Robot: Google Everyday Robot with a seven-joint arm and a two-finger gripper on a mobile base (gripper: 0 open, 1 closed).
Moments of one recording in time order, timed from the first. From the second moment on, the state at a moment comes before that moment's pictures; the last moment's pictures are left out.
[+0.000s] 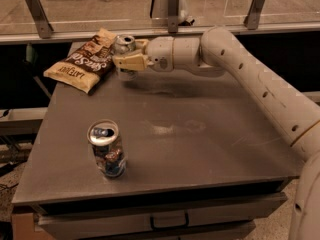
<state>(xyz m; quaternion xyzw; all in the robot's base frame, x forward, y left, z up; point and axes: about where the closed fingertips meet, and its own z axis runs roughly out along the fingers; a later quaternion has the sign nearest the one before) 0.676 0.090 0.910 -0.49 0.55 0.42 0.53</state>
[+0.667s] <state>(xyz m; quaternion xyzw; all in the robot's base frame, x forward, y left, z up) 0.675 0.130 0.895 -0.51 0.54 0.42 0.52</state>
